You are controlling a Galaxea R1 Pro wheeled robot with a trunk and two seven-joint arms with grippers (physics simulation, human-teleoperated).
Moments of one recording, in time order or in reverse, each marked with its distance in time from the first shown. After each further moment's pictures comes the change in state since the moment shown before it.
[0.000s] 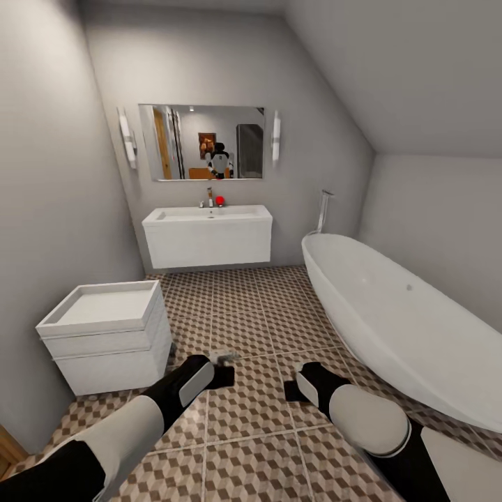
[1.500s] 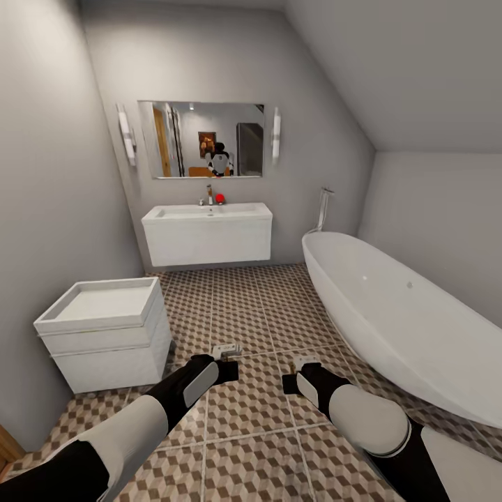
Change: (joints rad) left arm -0.001 -0.019 0.002 -0.005 -0.020 -0.078 0.009; right arm 0.000 0.000 -0.001 -0.003 -0.001 -0.123 0.013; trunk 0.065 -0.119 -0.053
